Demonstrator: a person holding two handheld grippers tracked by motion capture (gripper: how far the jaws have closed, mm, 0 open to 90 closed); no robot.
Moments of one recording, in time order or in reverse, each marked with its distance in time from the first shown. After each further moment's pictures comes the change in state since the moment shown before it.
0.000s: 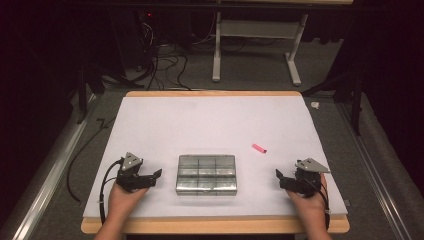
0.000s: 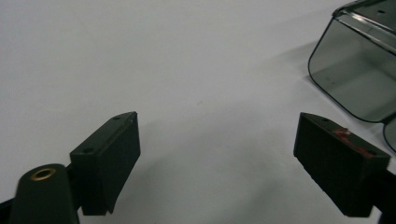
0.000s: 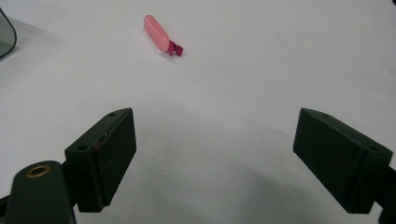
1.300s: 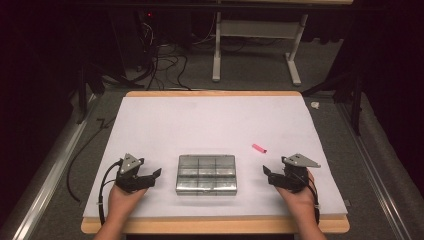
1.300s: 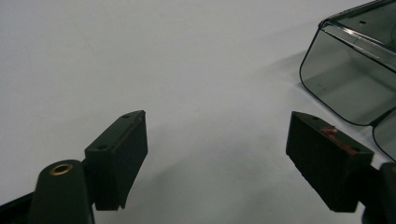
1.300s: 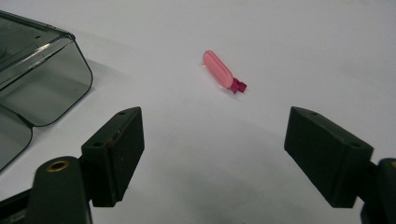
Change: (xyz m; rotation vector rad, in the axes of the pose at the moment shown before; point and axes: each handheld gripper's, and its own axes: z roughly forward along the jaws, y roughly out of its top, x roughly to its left) left arm -0.001 0.000 -0.004 -0.047 -0.022 0.004; right arm 0.028 0.025 0.008 -0.024 0.118 0.032
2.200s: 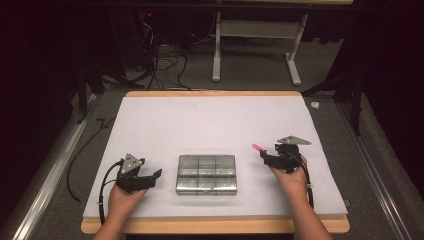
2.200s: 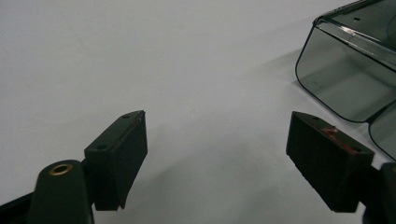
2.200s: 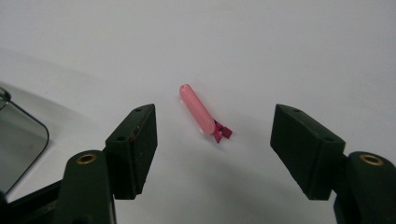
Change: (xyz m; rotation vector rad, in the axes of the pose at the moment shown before) left arm -0.001 -0.001 0.000 0.014 -0.013 0.018; right arm -0.016 0.039 0.041 0.079 -0.016 0.078
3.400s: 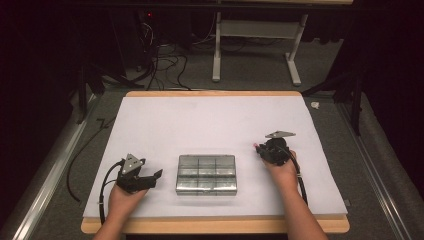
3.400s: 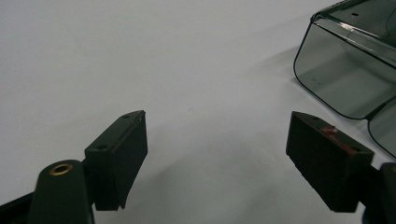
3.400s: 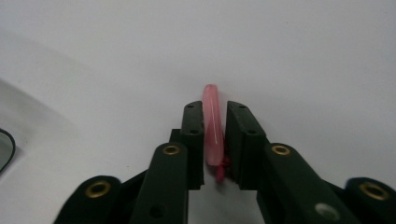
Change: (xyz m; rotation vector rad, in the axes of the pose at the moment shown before) left arm -0.001 -0.001 0.000 0.011 -0.003 0.008; right arm 0.004 0.009 0.041 0.104 0.041 -0.065
